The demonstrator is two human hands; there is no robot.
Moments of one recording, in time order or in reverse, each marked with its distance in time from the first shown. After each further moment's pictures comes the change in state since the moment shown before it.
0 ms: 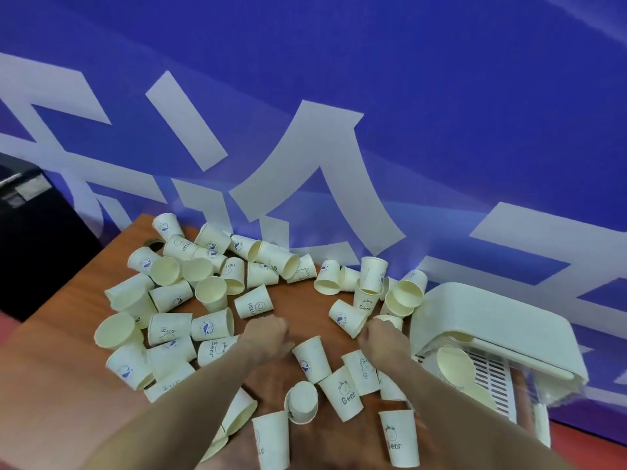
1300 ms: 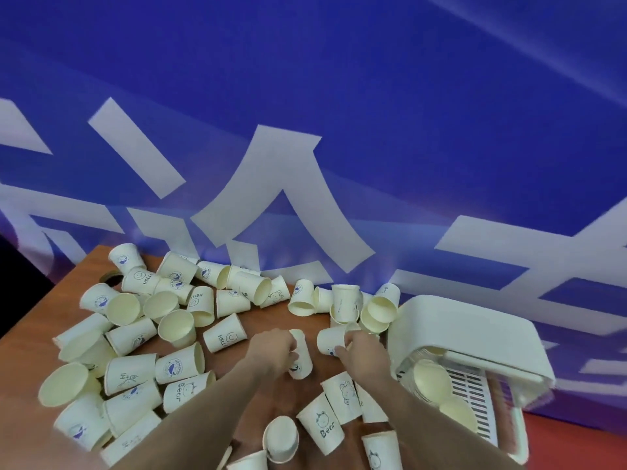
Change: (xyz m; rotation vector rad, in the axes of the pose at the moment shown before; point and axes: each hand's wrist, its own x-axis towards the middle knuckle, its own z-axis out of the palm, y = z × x) left_hand 0.042 0.044 -0.020 -0.109 0.006 0.077; right_hand 0.006 0.002 -0.015 0.262 0.080 0.073
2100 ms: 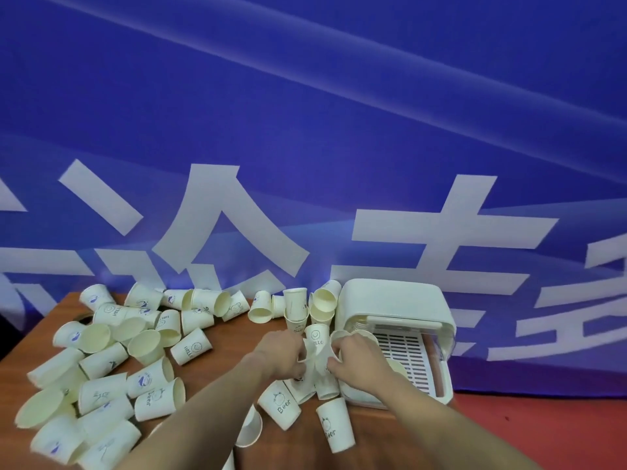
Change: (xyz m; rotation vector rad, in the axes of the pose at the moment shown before) left_hand -0.072 0.143 -0.029 0.245 0.013 0.304; right_hand -0.113 0.094 -0.080 -0.137 0.052 -0.345
